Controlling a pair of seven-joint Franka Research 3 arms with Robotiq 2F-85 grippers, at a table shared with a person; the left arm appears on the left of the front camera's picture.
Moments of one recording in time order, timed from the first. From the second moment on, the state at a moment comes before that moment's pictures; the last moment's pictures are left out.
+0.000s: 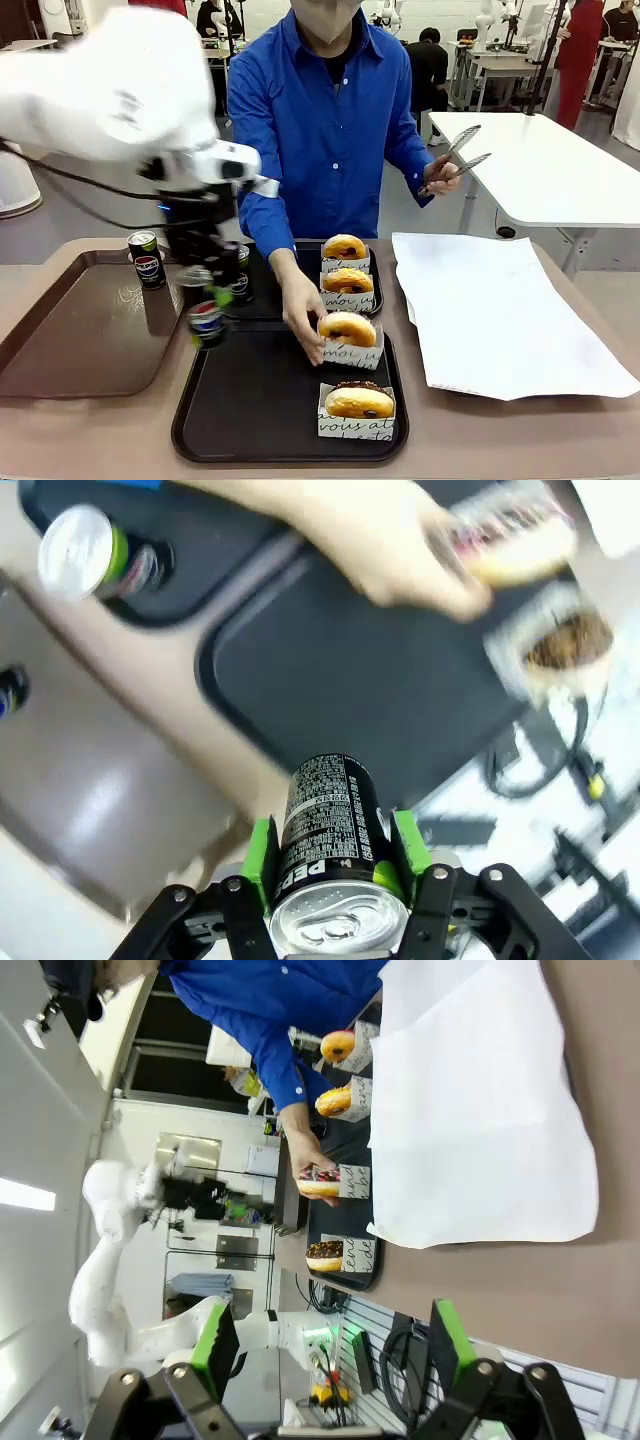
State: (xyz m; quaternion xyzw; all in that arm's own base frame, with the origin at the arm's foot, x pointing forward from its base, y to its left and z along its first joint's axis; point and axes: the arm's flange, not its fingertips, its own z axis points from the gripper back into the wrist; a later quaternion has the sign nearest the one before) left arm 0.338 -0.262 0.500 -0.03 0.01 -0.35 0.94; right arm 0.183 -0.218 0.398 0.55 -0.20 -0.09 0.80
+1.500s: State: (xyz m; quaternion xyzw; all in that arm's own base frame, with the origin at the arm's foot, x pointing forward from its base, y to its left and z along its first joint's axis) left arm 0.396 -0.298 0.432 -0.03 -0.06 -0.28 0.96; right arm 0.183 -0.218 0.399 0.55 -0.20 -0.09 0.80
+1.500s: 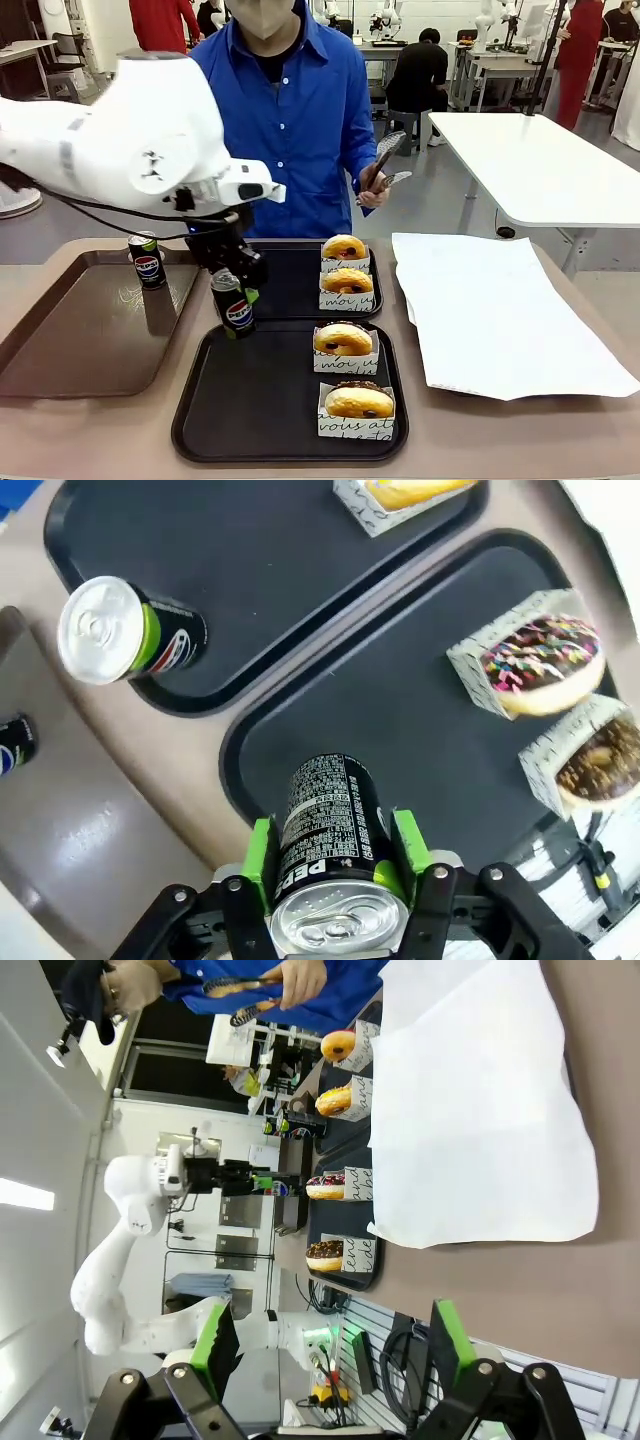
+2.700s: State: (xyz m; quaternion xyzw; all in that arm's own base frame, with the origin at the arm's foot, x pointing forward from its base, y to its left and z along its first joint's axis) left arm 0.412 -0.318 0.391 -0.03 -0.02 -0.28 0.96; right arm 0.183 -0.218 0.399 0.55 -0.20 -0.09 0.80
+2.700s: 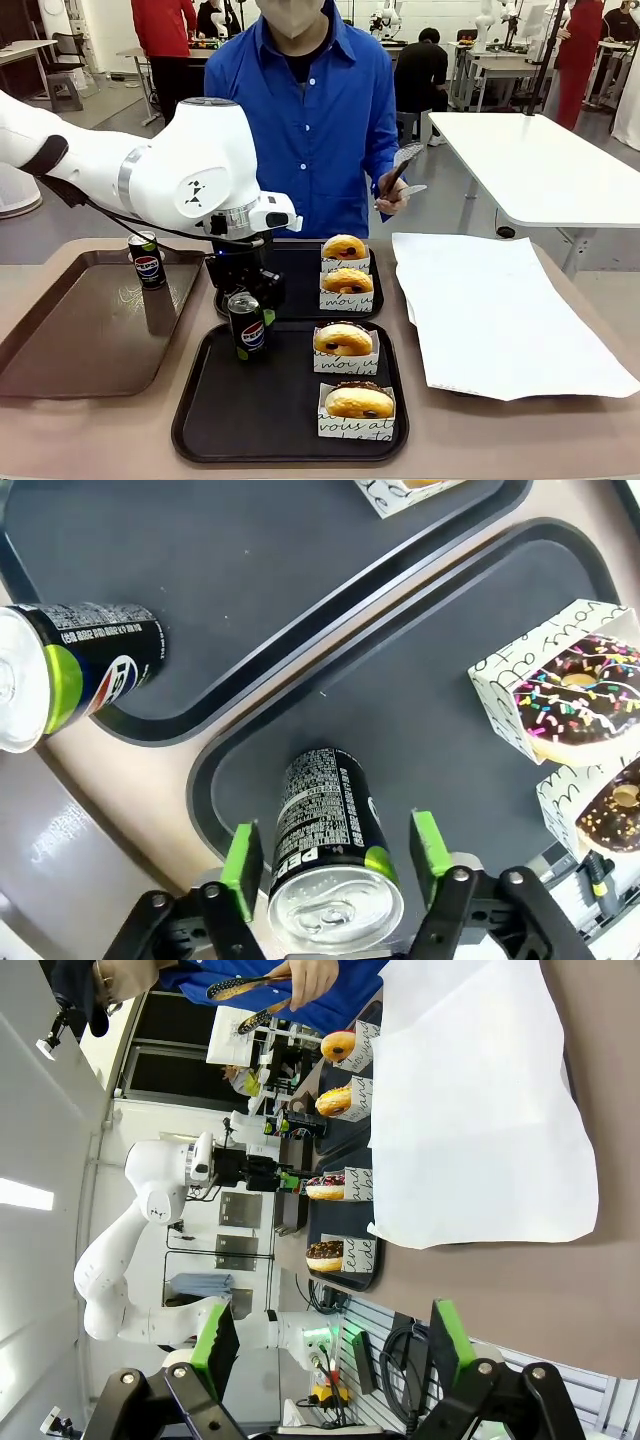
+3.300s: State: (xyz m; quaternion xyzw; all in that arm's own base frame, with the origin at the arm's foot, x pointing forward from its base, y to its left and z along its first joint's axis) left arm 0.352 -0.285 0.457 -0.02 -0.09 -0.27 0.96; right arm 0.183 -0.218 0.399 0.55 -0.20 -0.09 0.80
